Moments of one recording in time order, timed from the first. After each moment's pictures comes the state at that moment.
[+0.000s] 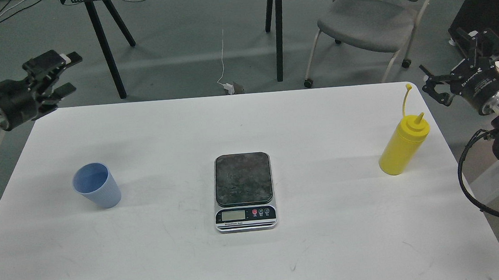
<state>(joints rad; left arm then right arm) -0.92 0.91 -0.31 -0.83 0.89 -0.42 -0.49 0.62 -0.59 0.88 0.73 0.17 0.49 0.03</state>
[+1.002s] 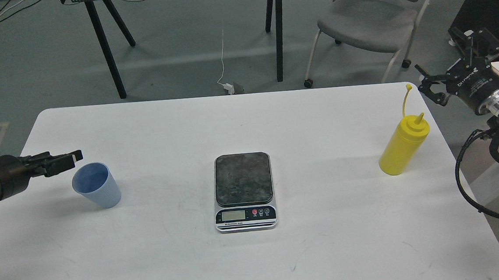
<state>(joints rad) -0.71 0.92 -0.21 -0.91 1.43 -0.08 -0.49 0.62 -0.59 0.88 0.76 0.16 0.49 0.04</state>
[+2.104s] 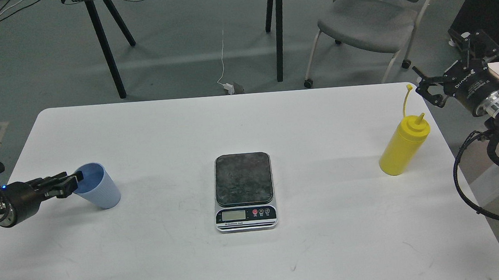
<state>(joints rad) -0.60 0.83 -0.21 -0.80 1.43 0.06 -0.49 0.61 -0.58 0.87 0.76 0.16 0.49 0.04</state>
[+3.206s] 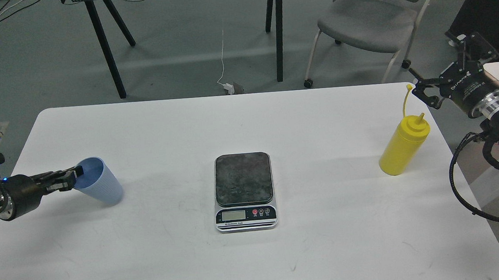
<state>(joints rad) -0.66 0.90 -0.19 -0.91 1.42 -0.01 -0.49 0.61 -0.57 0.87 0.76 0.16 0.49 0.04</state>
